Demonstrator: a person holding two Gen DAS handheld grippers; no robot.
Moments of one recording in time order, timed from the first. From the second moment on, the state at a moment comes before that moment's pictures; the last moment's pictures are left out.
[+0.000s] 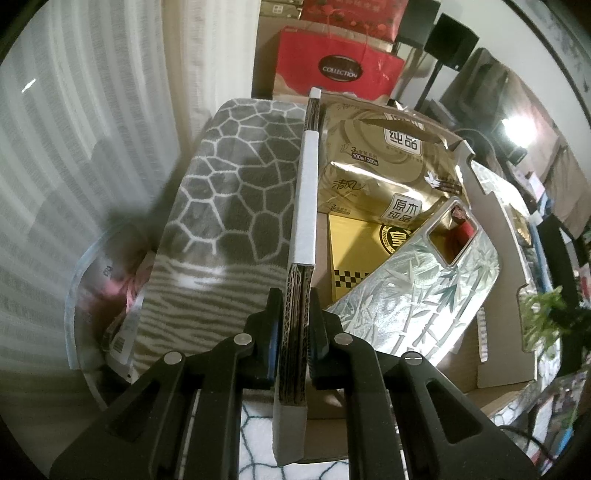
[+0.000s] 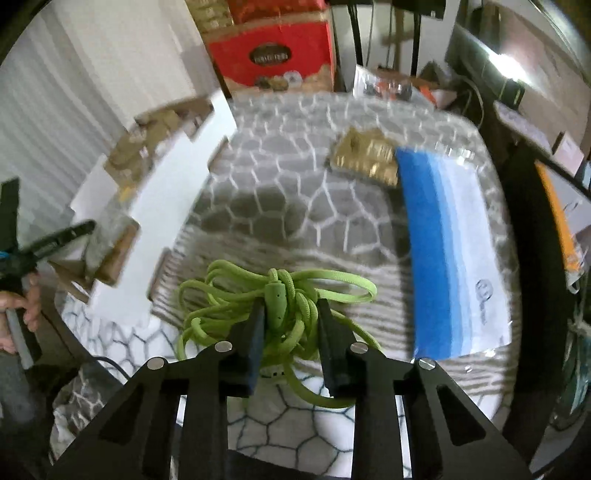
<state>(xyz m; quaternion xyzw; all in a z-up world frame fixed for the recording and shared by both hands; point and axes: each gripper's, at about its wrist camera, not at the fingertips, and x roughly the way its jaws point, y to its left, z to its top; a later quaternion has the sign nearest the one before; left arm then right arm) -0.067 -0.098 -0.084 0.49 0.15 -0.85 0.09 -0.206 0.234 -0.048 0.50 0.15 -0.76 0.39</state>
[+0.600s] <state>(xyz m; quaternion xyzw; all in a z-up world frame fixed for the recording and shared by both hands) -0.067 -0.102 -0.085 0.49 0.16 -0.85 0.09 -0.177 0.080 0.028 0.44 0.18 -0.73 0.49</state>
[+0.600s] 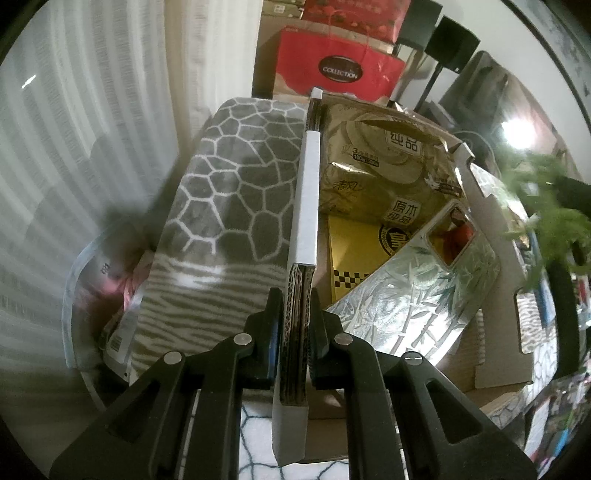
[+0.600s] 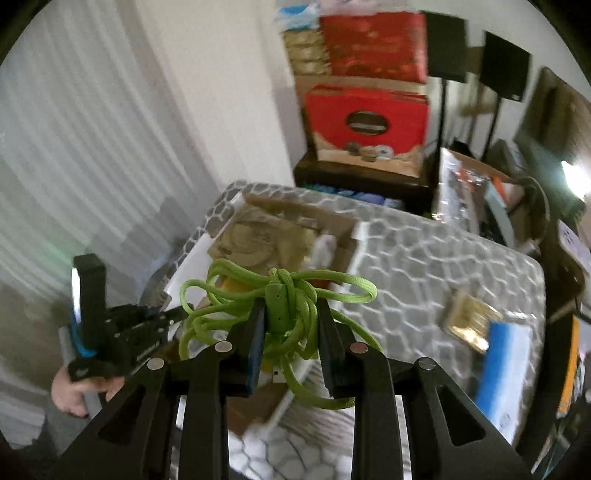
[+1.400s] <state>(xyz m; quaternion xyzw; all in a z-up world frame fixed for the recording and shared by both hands) -0.067 -0.105 -0.086 0.49 0.16 -0.85 0.09 -0.134 -0.039 -0.060 0.44 0.32 -0.66 0.52</state>
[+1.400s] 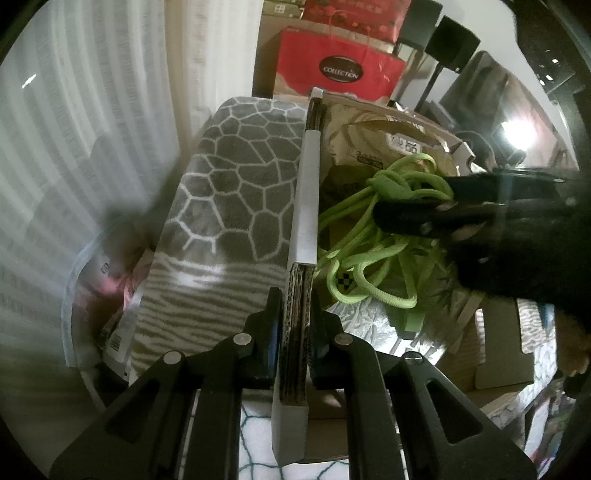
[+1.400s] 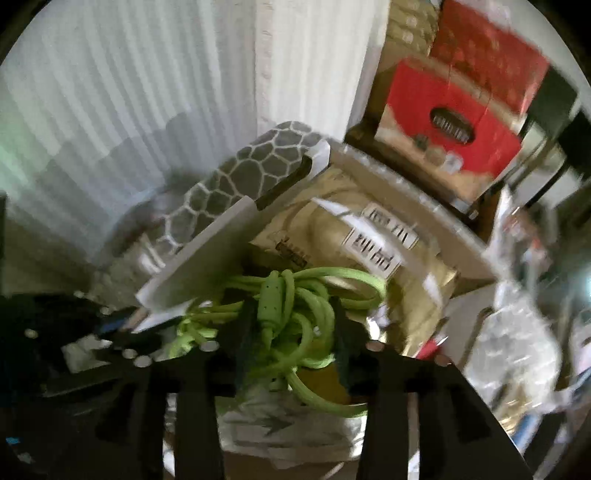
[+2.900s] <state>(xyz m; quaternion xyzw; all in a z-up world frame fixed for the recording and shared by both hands) -0.066 -0.106 -0.087 0.50 0.17 -0.85 0.09 -0.261 0.108 -0.003 0.47 0.19 -0.75 0.41</state>
